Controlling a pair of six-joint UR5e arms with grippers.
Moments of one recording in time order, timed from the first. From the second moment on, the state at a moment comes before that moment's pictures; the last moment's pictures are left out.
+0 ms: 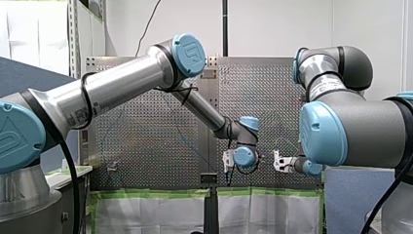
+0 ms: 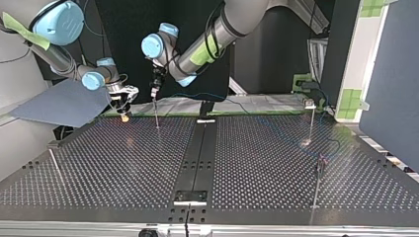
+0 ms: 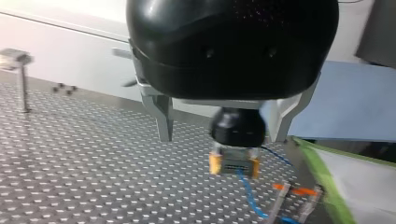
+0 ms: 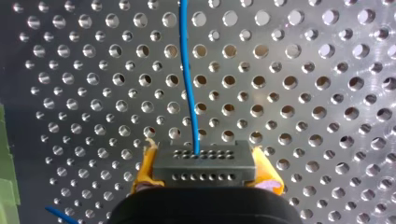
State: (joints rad) left arm -0.89 -2.63 -1.12 -2.71 -2.05 -1.77; right arm 1.63 -0.50 1.40 -0.75 1.11 1.53
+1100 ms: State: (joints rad) left arm -0.87 -2.29 -1.46 -2.59 -2.07 -1.86; right arm 1.64 -0.50 1.40 -0.74 1.10 1.53
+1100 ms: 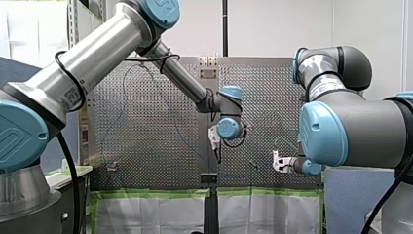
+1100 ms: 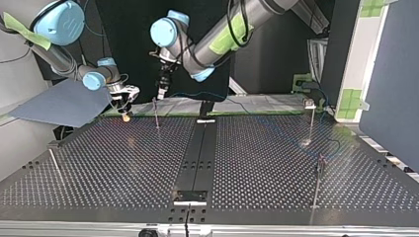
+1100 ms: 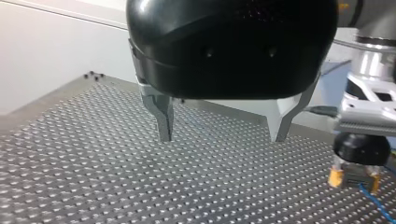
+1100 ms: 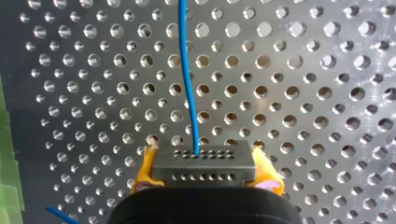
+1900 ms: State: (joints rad) left arm -0.87 -2.05 -1.71 -2.43 -2.07 -1.96; right arm 1.64 -0.50 1.41 -0.71 1.12 1.49
